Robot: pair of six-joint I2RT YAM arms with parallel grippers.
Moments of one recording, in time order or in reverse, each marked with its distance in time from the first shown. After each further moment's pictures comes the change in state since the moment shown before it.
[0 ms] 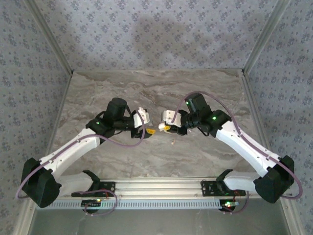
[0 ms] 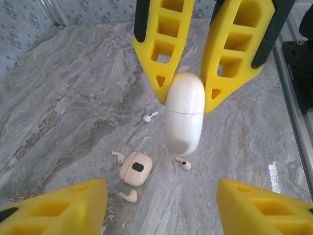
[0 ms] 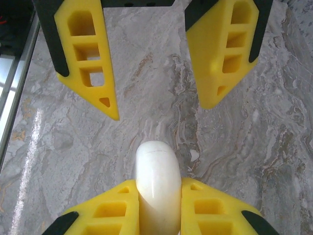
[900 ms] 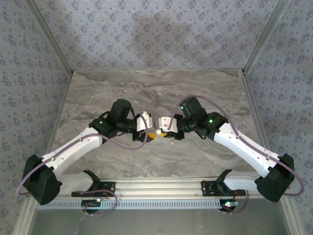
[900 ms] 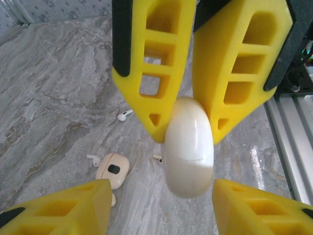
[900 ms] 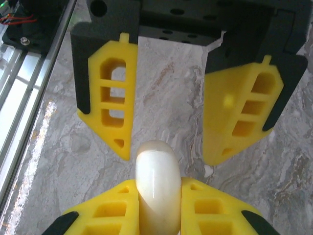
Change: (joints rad) left arm -0.038 0.035 0.026 -0.055 0.071 0.049; right arm 0.074 0.002 0.003 -0.002 -0.013 -0.037
